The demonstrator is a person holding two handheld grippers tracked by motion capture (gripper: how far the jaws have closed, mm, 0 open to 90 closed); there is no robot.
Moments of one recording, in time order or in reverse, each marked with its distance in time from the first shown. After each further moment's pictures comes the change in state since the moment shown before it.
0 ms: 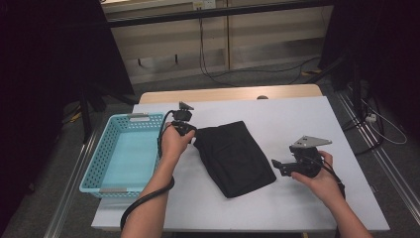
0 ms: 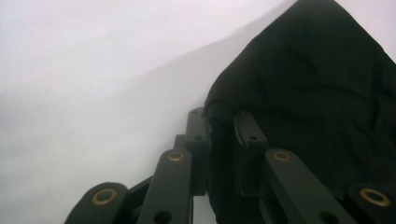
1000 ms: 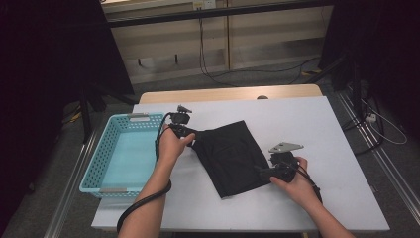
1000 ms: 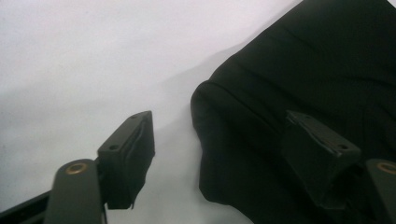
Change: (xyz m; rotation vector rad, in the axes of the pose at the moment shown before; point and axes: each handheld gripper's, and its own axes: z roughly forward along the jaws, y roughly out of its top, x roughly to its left) left arm 0.004 -0.014 -0.003 0.003 0.050 0.040; right arm 0.039 -0.004 0.043 0.084 -0.006 0.036
